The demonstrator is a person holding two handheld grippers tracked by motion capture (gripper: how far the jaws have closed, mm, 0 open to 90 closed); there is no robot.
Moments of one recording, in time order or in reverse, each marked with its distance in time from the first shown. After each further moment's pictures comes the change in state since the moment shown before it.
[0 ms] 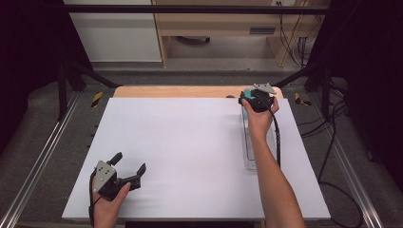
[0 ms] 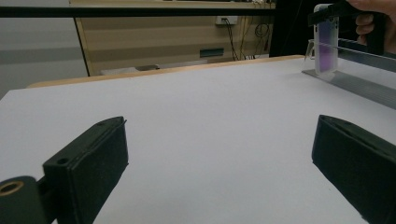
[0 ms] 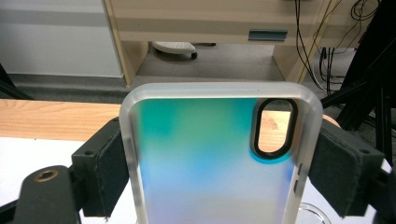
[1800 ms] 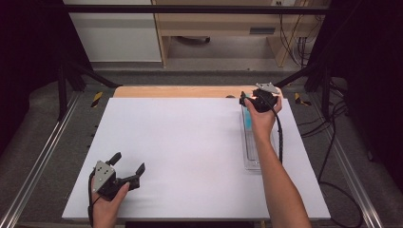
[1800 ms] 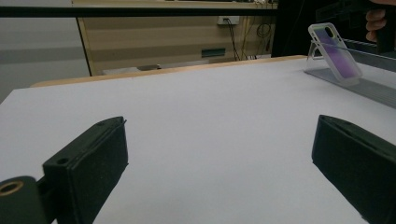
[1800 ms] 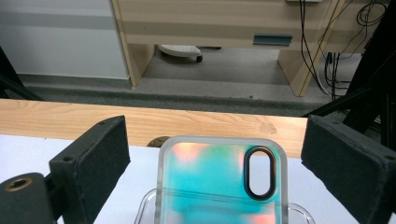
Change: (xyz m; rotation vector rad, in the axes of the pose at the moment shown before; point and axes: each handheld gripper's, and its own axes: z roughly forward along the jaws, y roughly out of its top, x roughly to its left) left arm 0.003 0.000 -0.001 -0.001 0.006 0.001; right arm -0.006 0.005 -0.009 -0.013 0.028 -0.012
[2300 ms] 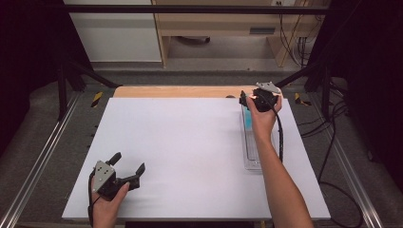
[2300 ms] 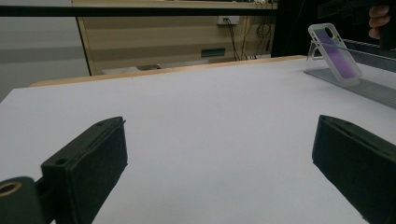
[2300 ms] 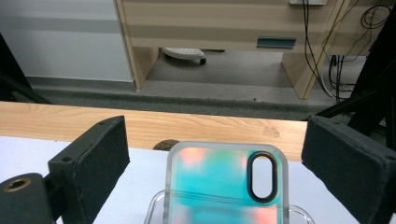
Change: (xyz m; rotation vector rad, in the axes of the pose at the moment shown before) left arm 0.000 0.000 0.000 0.000 -0.001 -0.002; right arm 0.001 0.005 -0.006 -0.010 0.017 0.003
